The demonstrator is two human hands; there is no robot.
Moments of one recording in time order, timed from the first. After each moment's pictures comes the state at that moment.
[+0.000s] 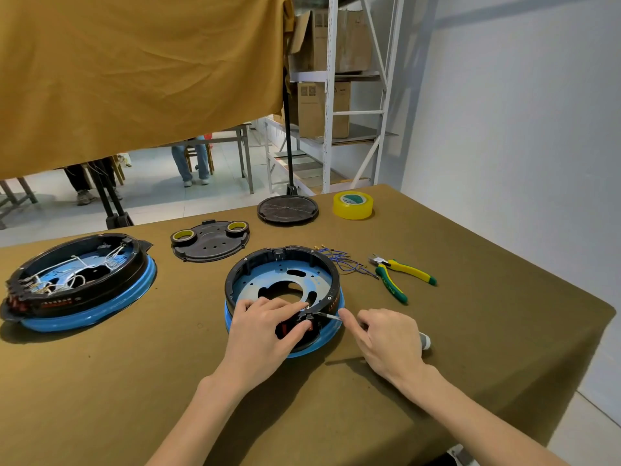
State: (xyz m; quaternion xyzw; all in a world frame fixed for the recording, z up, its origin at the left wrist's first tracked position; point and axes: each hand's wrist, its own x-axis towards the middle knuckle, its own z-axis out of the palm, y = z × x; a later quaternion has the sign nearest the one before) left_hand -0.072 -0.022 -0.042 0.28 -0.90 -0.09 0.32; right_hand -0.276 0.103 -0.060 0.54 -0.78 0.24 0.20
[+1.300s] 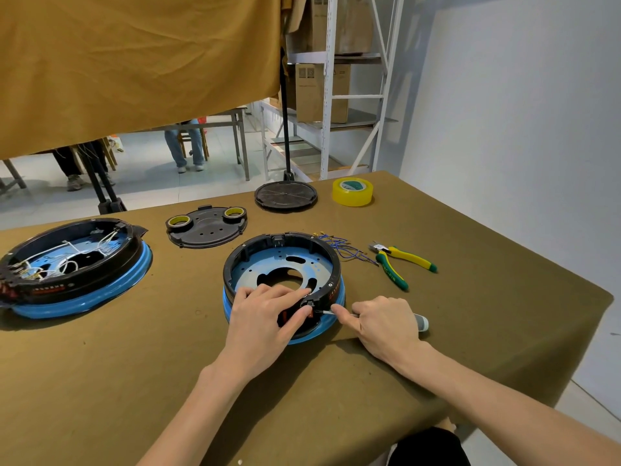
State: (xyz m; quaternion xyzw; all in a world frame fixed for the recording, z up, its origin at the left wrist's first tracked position) left_hand -0.073 -0.026 -0.051 0.28 -0.90 -0.07 0.33; right_hand -0.288 0.089 -0.068 0.60 -0.77 0.11 0.19
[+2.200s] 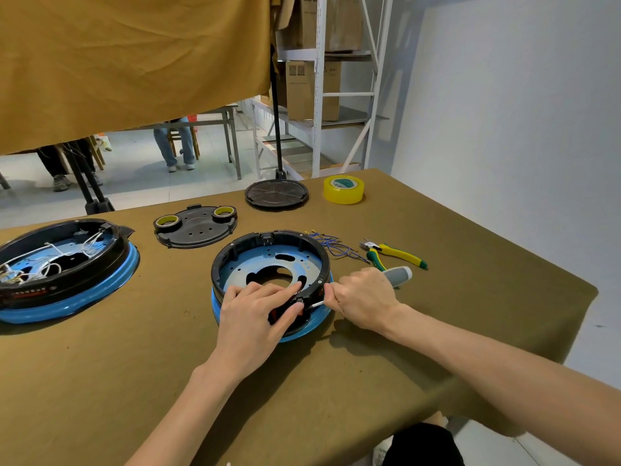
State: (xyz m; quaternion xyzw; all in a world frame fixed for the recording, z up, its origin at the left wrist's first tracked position) left_hand -0.076 -0.025 -0.049 0.28 -0.90 -0.06 0.33; right_hand -0.301 0.057 -0.039 0.69 -0.64 0.11 0.32
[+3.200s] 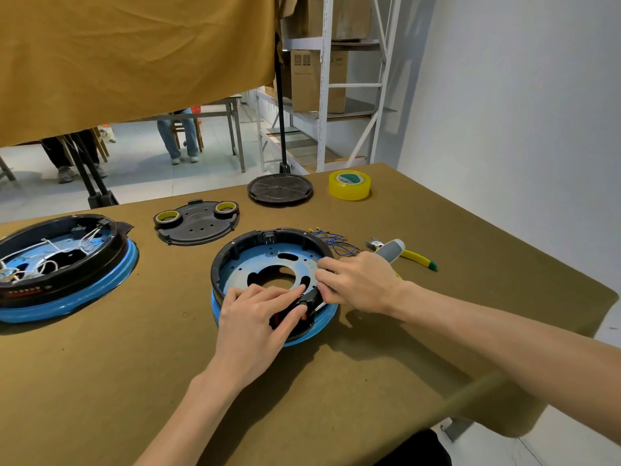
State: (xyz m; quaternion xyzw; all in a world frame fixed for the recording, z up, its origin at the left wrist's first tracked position) left_hand -0.076 -0.025 -0.050 0.28 -0.90 -0.07 0.34; right_hand -0.312 0.033 -0.014 0.79 -0.51 0.10 0.31
